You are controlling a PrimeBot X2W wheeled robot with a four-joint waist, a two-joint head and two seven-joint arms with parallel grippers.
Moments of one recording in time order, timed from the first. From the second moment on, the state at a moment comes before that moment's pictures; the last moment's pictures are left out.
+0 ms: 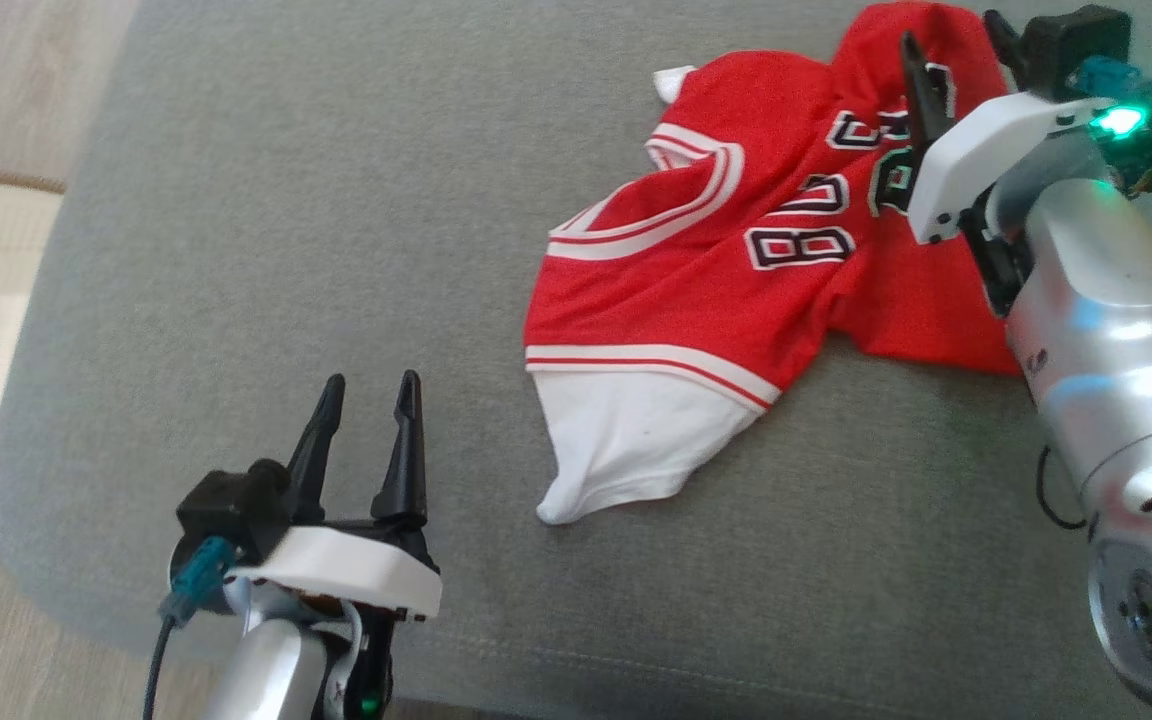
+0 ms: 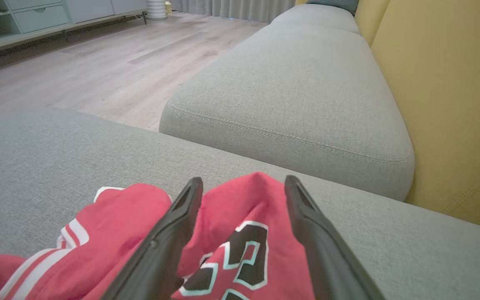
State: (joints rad) left arm -0.09 0.09 -0.35 0.14 -0.40 0.11 -0.25; right arm -1.10 -0.12 0.06 1.30 -0.09 0.12 -0.21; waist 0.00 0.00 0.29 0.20
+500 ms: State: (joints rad) left arm -0.06 0.09 -0.32 0.13 -0.39 0.10 -0.25; right arm -0.94 -0.17 0.31 1.31 0.13 0.12 -0.13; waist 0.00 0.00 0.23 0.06
